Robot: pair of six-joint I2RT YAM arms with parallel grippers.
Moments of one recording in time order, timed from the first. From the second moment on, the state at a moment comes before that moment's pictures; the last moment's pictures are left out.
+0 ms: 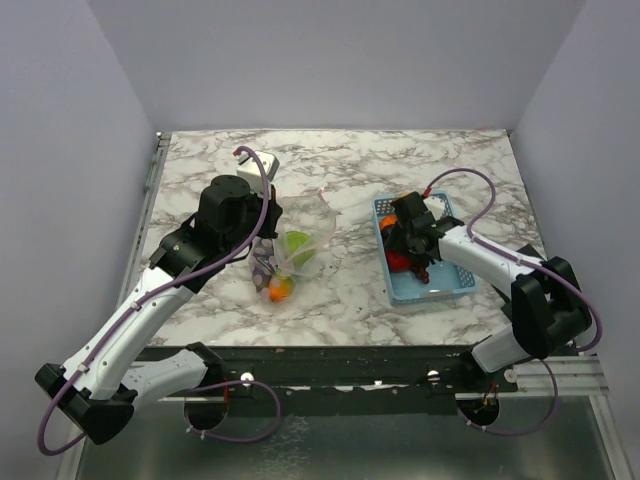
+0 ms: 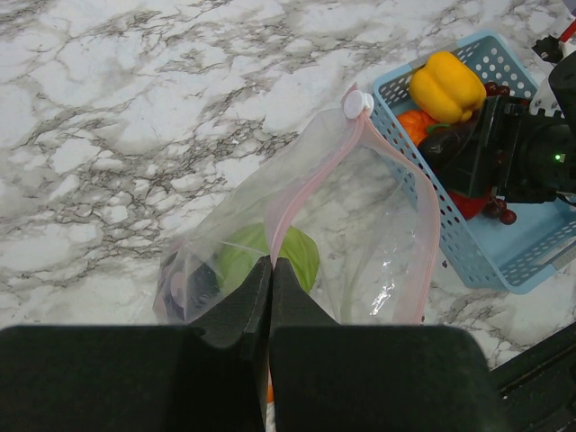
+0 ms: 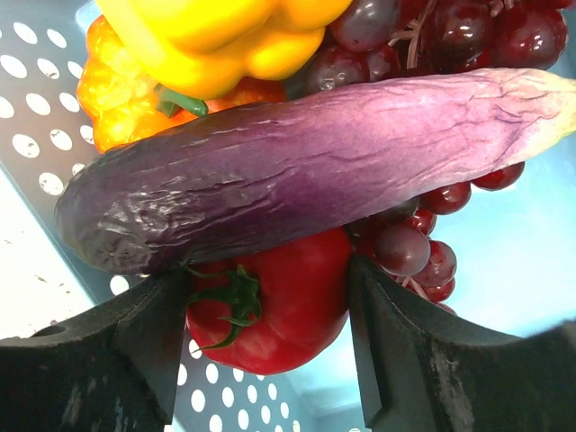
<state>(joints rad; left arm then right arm) -0.63 1.02 1.19 -0.58 -0.12 -0.20 0.51 1.51 0.94 -0.51 0.34 0.81</state>
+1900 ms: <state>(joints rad) -0.63 1.03 1.22 -0.59 -0.12 -0.20 0.76 1.17 1.33 -0.42 -0.03 0.48</state>
